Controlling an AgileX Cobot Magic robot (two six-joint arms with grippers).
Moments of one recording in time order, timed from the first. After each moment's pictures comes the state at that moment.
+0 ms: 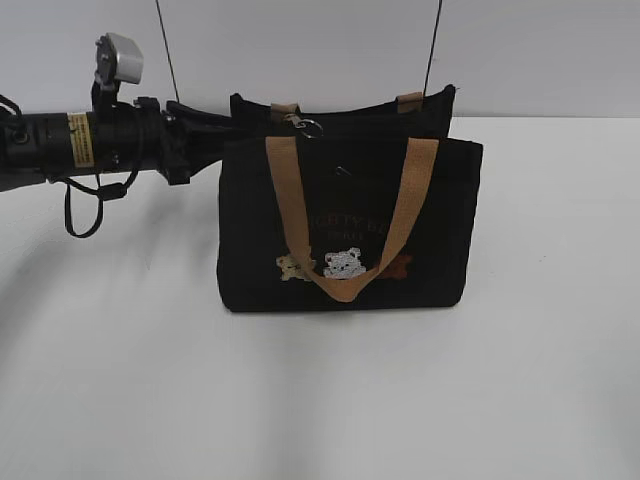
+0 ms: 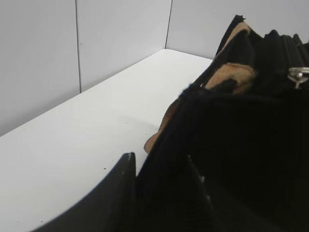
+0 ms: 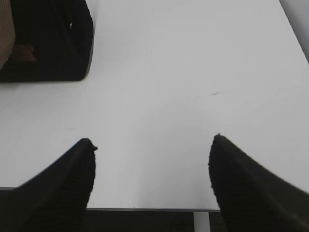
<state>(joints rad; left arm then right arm) -0.11 2.12 -1.16 1.24 -1.14 -0.72 -0.05 -0.01 -0.47 0.11 1.09 -0.11</state>
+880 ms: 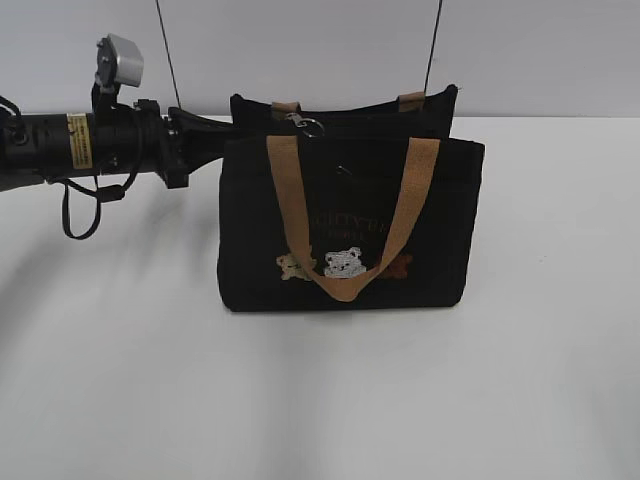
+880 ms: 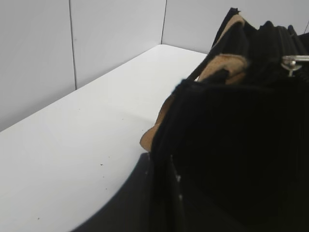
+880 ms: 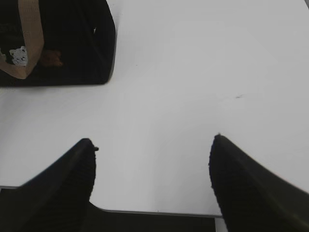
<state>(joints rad) -0.11 2.12 -1.16 1.27 -1.14 -0.72 -0.05 -0.01 -0.47 0.19 1.08 -0.11</state>
